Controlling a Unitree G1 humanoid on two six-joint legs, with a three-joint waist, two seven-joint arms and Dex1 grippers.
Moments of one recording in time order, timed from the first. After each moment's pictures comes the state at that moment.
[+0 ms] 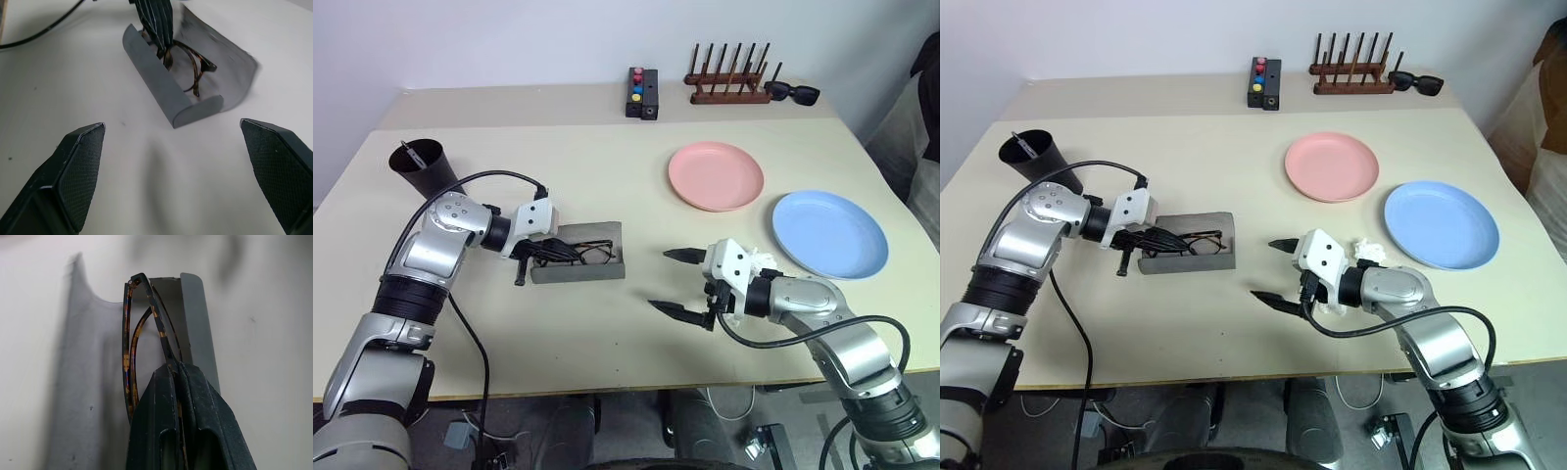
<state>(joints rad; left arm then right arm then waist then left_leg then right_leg) -0.69 0.72 -0.22 0.33 -0.11 0.10 -1.46 -0.19 -0.62 0.16 -0.44 0.33 0.43 0.85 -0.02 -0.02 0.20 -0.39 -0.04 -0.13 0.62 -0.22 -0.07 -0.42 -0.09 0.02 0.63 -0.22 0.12</state>
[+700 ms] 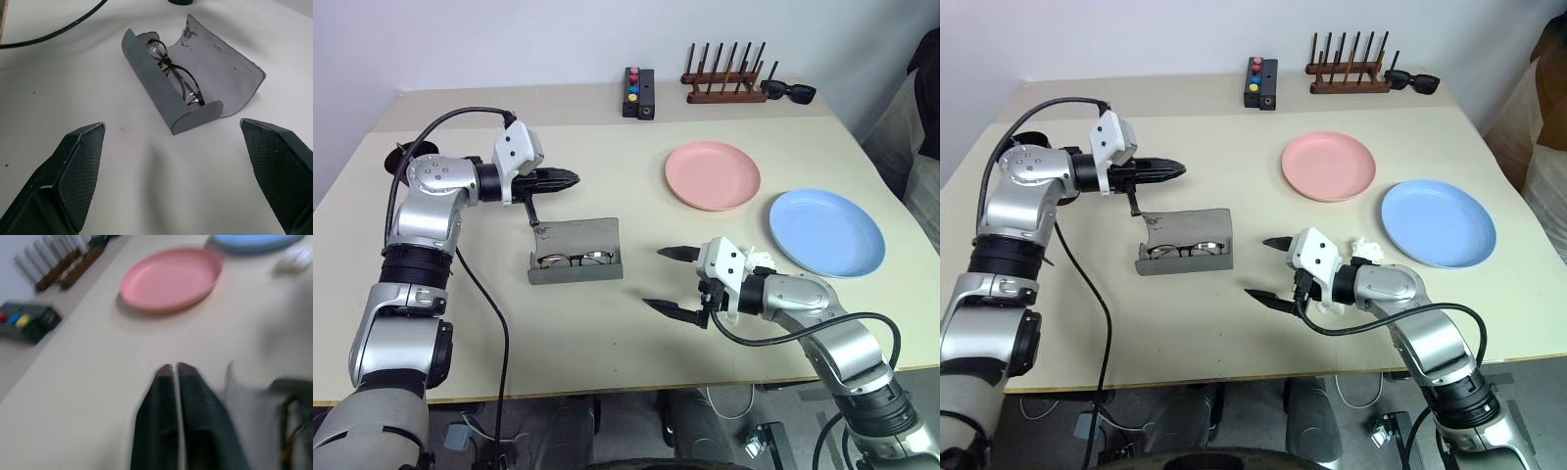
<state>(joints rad) -0.87 0.63 -0.07 0.59 -0.10 -0.01 -1.15 -0.22 -0.60 0.18 -0.42 0.31 0.42 0.85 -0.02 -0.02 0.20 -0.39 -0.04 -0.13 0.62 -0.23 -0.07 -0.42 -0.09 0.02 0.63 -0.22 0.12</state>
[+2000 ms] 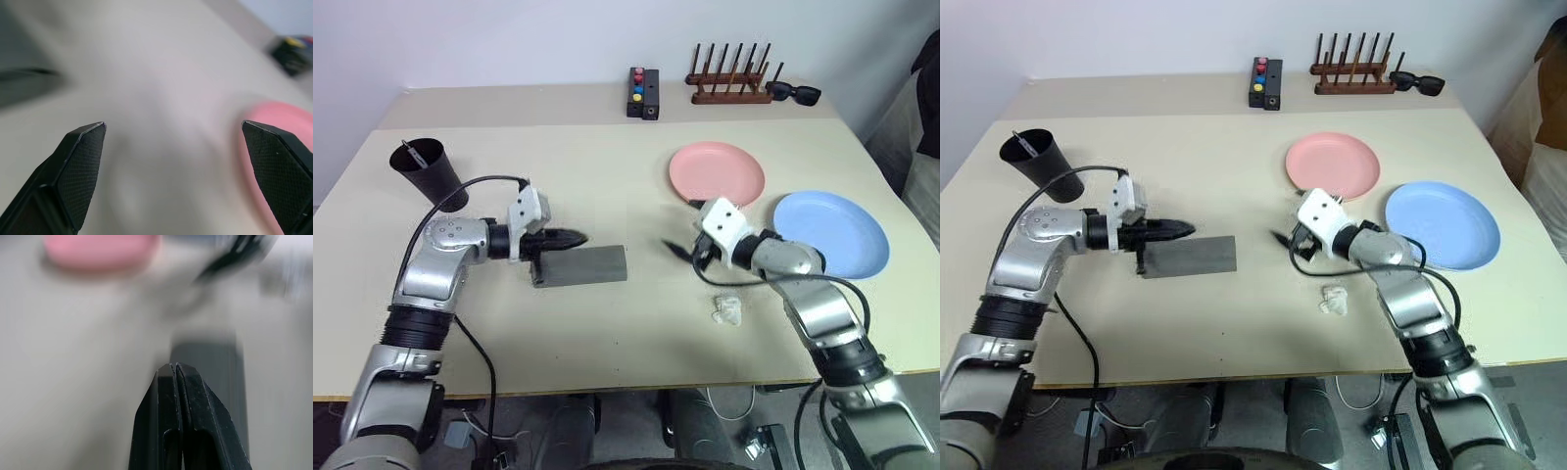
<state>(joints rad) -0.53 0.59 -0.01 0.04 -0.35 0.33 -1.19 -0.47 -0.54 0.19 -0.02 -0.04 0.28 0.55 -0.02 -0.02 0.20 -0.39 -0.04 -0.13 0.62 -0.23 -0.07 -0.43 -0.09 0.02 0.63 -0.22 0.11</state>
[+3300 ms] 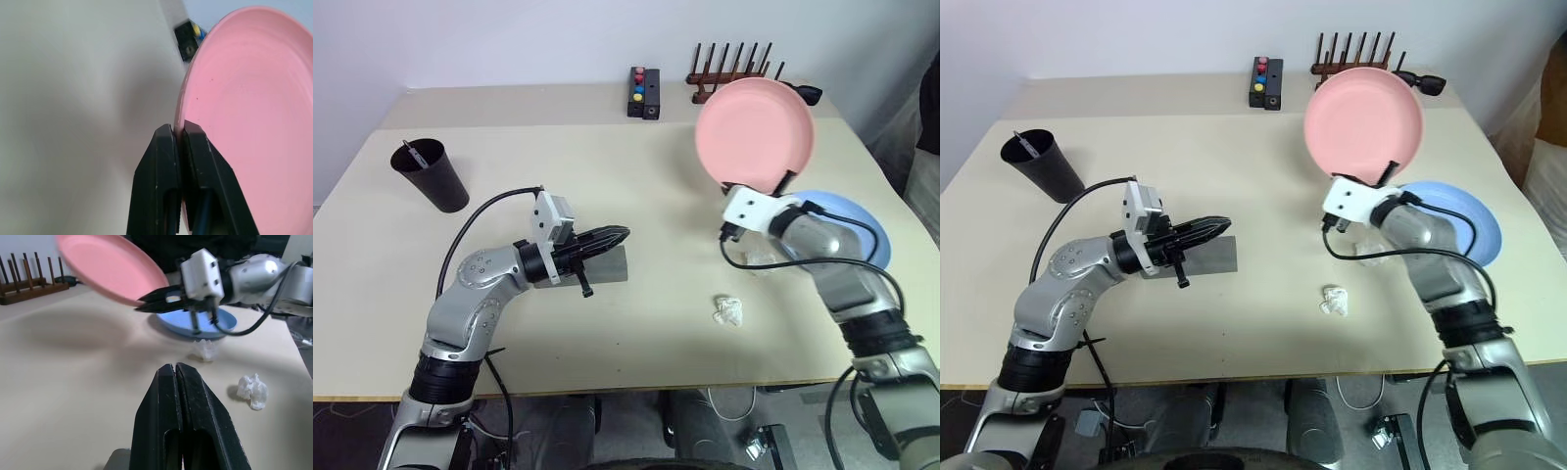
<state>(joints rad) -0.35 0.40 -0.05 -0.27 -0.50 0.43 -0.90 -0.38 -0.78 0.04 0.02 -0.29 0.02 0.53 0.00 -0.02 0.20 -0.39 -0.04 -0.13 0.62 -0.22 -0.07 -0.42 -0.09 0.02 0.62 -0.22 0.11</state>
